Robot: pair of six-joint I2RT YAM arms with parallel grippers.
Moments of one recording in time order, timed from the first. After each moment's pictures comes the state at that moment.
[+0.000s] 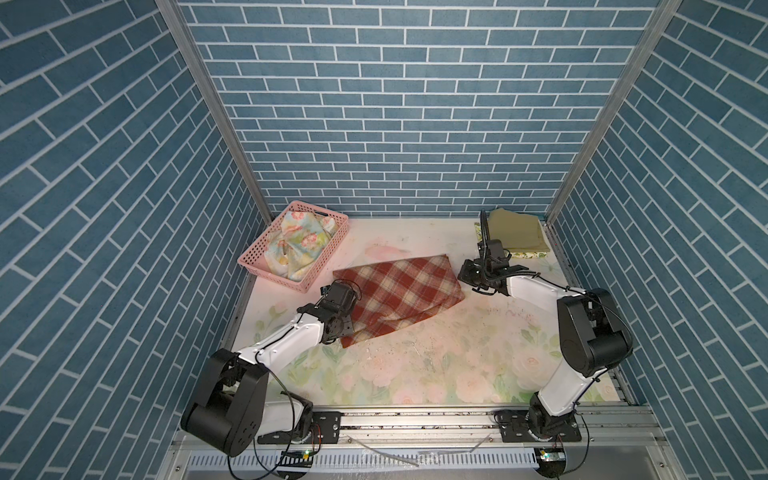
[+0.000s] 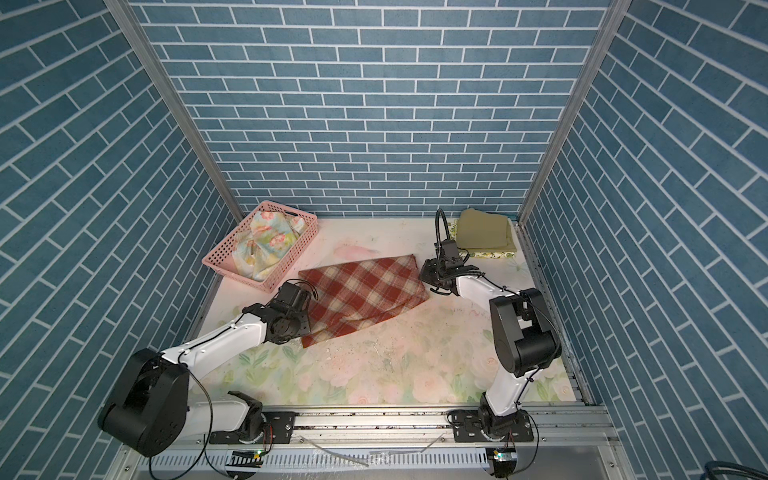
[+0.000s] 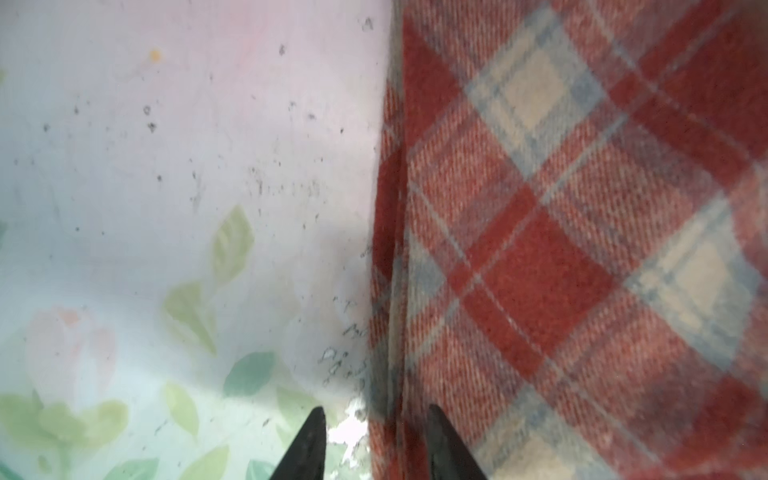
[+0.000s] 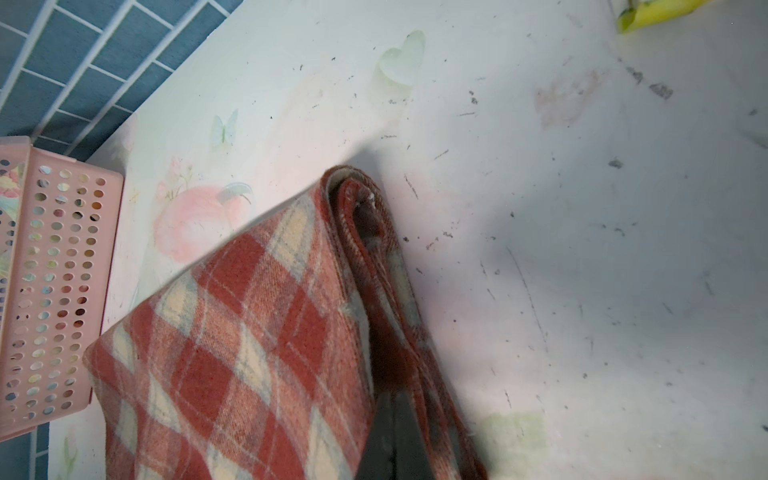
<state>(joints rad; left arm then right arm) -0.40 1.31 0.66 -0.56 -0.19 -0.66 0.36 1.73 1.06 -0.17 -0.15 0.63</state>
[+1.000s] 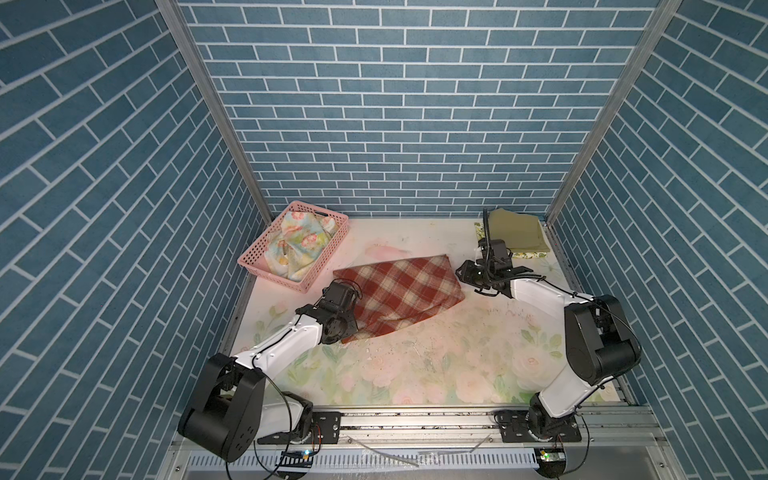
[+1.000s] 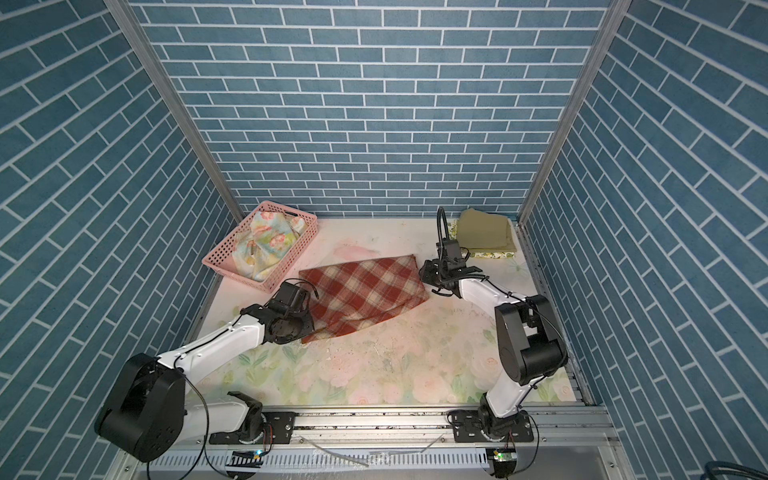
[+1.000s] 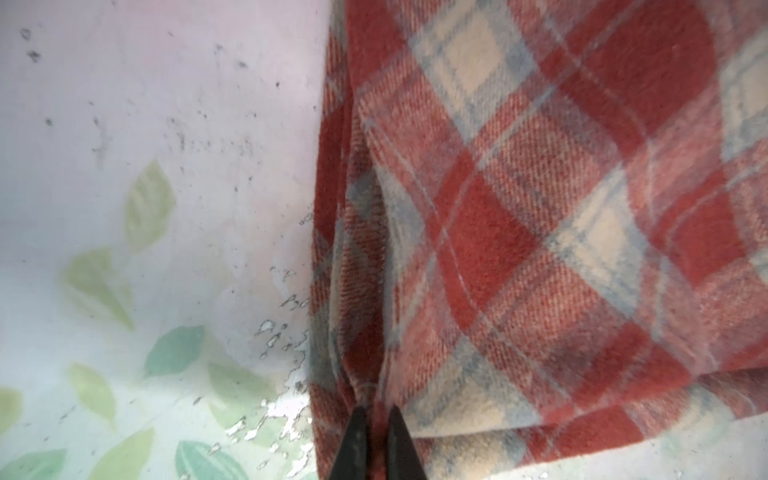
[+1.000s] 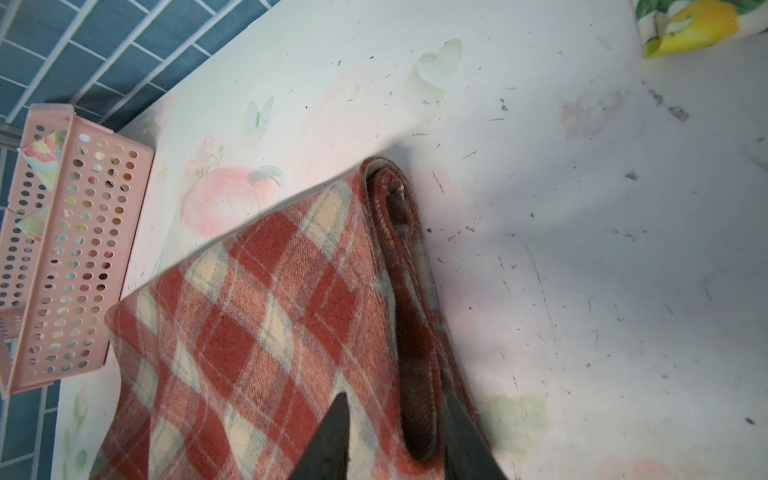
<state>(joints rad) -0.40 1.29 0.66 -0.55 -0.06 -0.72 0.36 1.67 1.03 -0.18 -0.19 0.56</state>
